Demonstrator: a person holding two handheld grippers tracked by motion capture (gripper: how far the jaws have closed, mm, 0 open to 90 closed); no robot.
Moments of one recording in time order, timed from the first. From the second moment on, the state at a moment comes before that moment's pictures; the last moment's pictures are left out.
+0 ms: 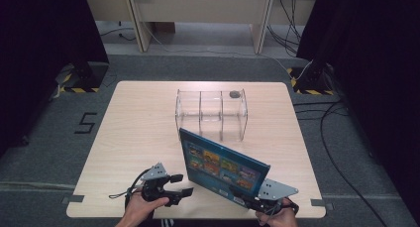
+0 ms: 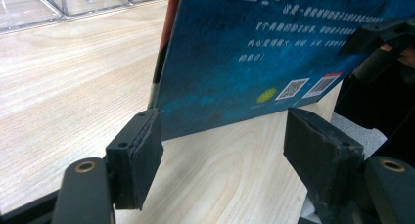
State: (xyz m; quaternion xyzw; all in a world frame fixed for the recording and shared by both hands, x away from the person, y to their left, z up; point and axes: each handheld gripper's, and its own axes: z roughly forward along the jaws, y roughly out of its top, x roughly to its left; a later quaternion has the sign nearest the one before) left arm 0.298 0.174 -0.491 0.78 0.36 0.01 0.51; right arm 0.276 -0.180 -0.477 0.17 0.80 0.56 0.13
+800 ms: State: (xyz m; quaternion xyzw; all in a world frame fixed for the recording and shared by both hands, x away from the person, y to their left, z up) left arm 0.301 0.182 -0.513 0.86 0.35 0.13 0.34; right arm 0.277 -0.182 -0.477 0.18 0.80 0.56 0.13
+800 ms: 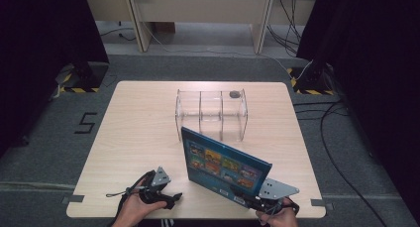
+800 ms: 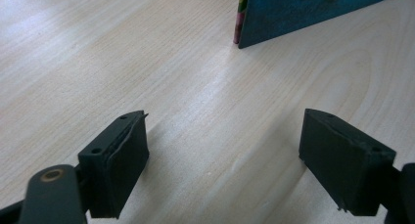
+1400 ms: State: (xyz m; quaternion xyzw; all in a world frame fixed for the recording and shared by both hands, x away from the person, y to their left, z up) left arm 0.301 0.182 -0.514 0.86 0.34 0.12 0.35; right arm 0.278 -0.184 -0.472 0.19 0.78 0.58 0.14
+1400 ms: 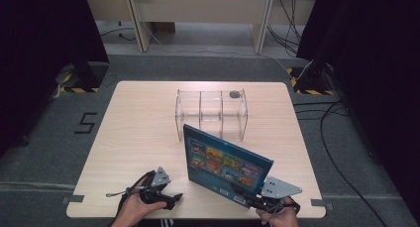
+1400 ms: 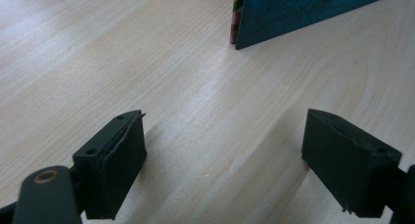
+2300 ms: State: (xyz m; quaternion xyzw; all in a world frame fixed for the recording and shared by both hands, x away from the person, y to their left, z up) left arm 0.300 0.179 -0.515 0.87 0.33 0.12 0.35; right arm 0.280 -0.172 -0.450 0.19 0.74 0.61 0.19
